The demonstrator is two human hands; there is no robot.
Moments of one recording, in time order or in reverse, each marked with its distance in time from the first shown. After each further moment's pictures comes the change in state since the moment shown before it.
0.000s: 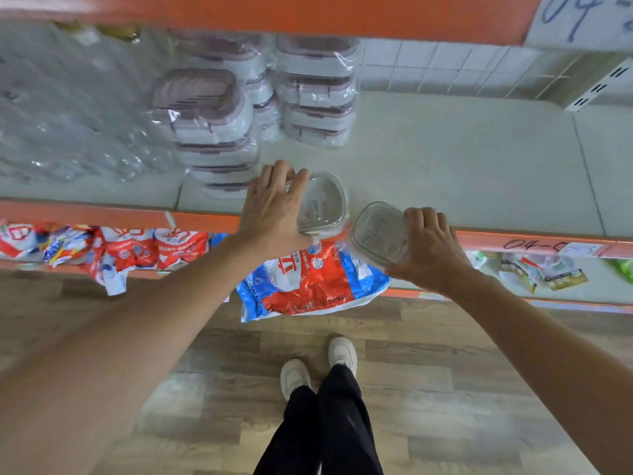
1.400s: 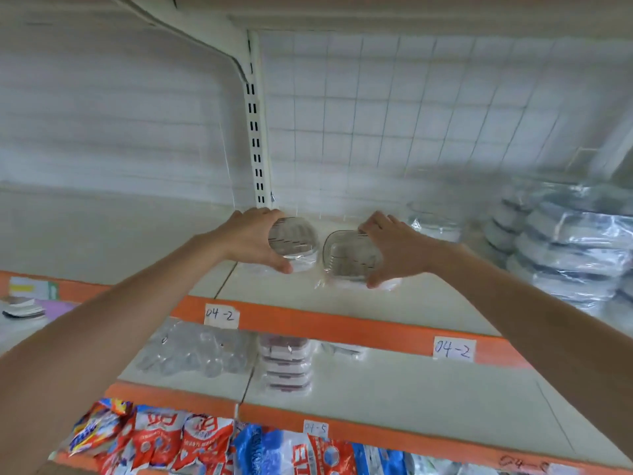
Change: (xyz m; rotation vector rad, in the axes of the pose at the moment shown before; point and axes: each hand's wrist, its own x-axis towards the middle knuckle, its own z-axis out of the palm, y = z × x) left_hand 0.015 -0.104 -0.378 -0.062 0.089 -0.064; right_hand 0.011 -0.175 -0.357 -0.319 0.270 -0.473
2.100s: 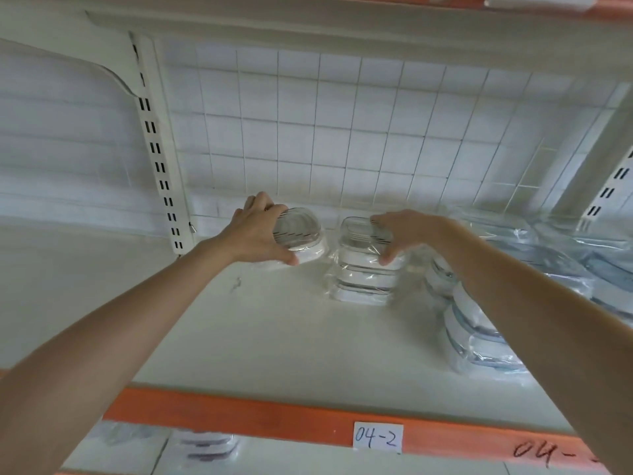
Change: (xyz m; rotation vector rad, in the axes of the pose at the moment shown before) left_hand 0.153 0.098 0.013 -0.165 0.181 0.050; right_hand 0.047 0.194 -0.043 -0.002 -0.212 0.291
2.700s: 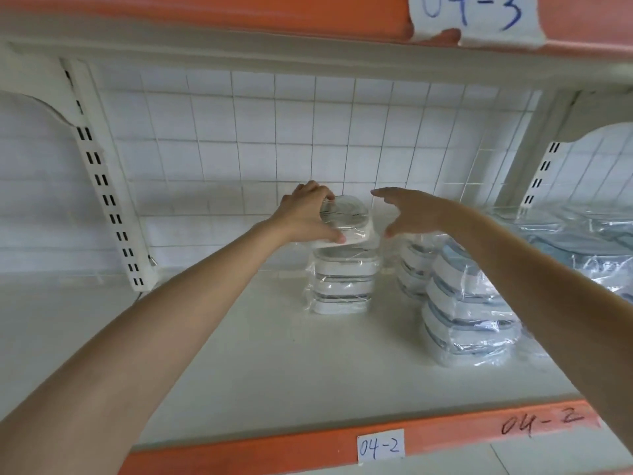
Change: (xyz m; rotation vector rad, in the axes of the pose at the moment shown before) left_hand 0.077 0.081 0.007 -0.072 -0.006 0.302; right_hand -0.046 0.025 -0.031 0.254 0.227 0.118
